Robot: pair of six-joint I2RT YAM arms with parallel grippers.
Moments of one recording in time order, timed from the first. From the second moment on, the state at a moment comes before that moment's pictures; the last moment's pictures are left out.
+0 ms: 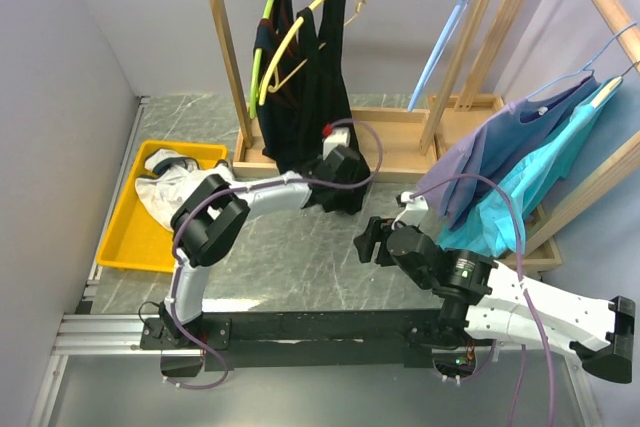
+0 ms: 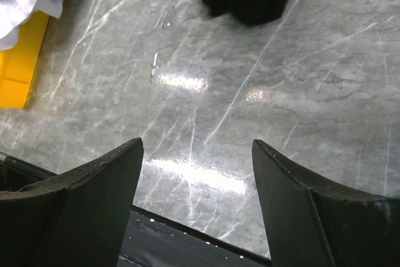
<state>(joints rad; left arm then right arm) -0.85 2.03 1.40 -0.09 -0.40 -0.64 1.11 0.71 0.61 -0.53 0.55 0.83</state>
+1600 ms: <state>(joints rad) -1.00 1.12 0.72 -0.07 -0.28 -0.64 1.11 0.70 0.64 -0.48 0.59 0.75</state>
